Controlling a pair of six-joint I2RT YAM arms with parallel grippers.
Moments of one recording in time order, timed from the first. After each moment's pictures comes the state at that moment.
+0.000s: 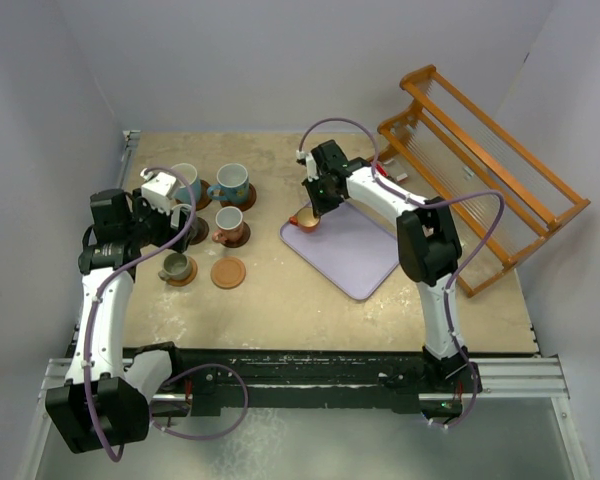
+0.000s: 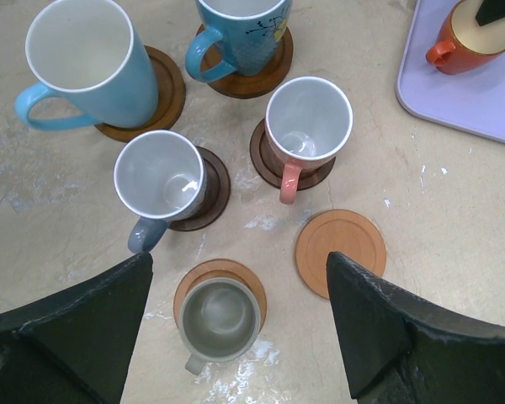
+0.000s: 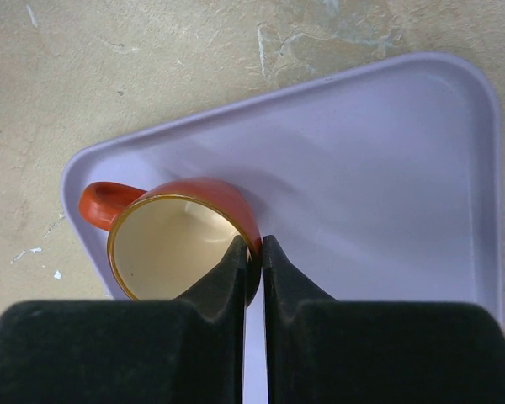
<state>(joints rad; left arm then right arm) 0.19 0.99 0.88 -0.51 0.51 0.34 0.52 2.17 1.80 -0.67 -0.09 0.03</state>
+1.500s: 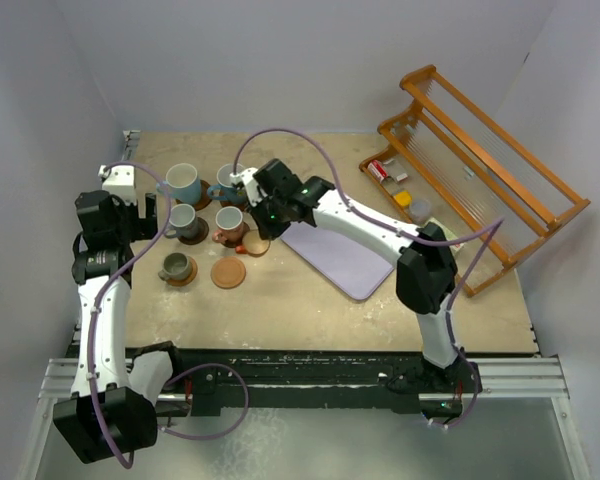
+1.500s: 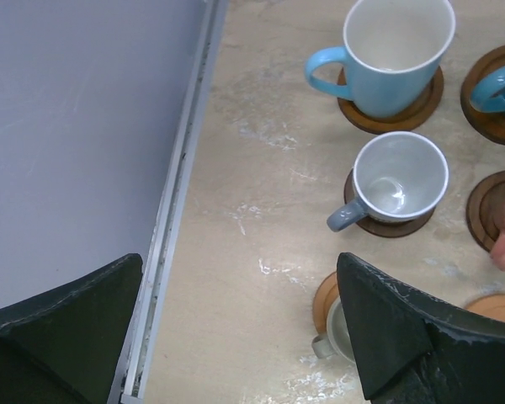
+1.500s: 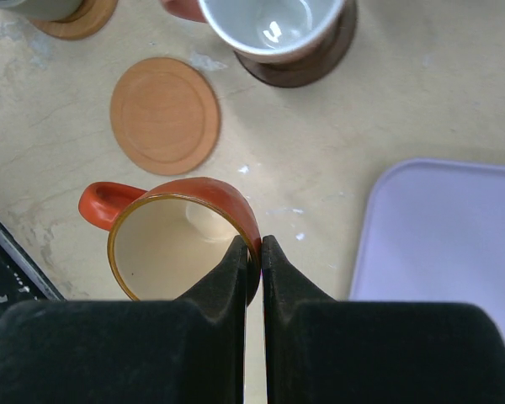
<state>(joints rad) 0.26 0.93 0.87 -0.40 -0.03 0.23 0.84 2.01 1.83 -0.71 -0.12 0.02</state>
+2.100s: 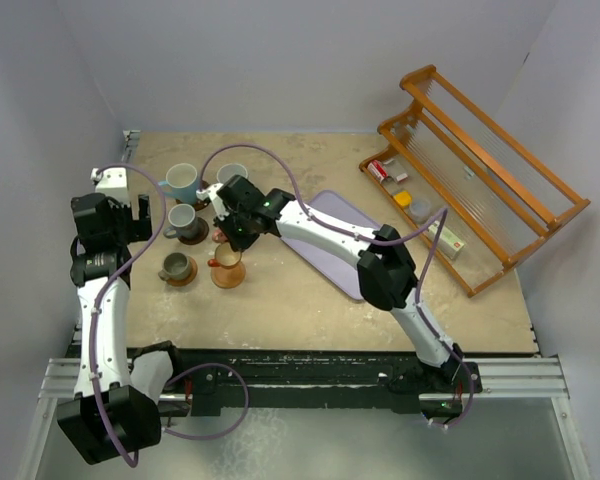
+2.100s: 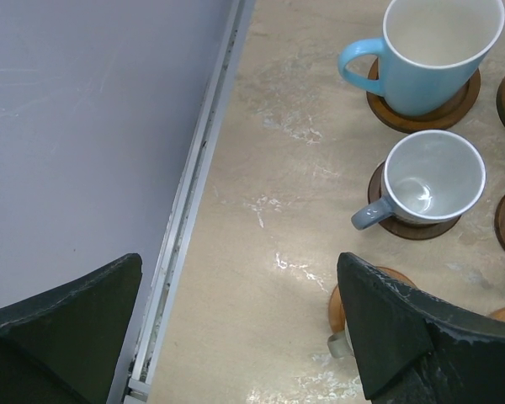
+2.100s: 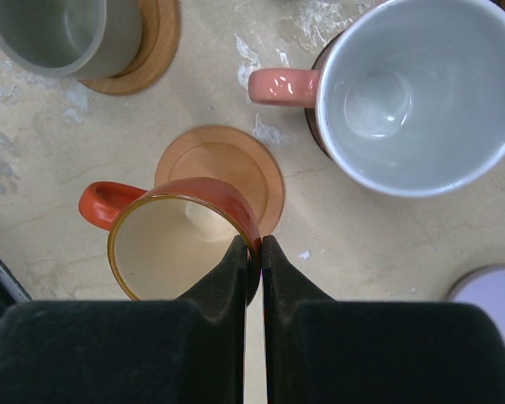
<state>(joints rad) 0.29 0.93 0.85 -0.38 -0.08 0.22 0.96 2.28 2.10 -0.72 -0.09 0.06</state>
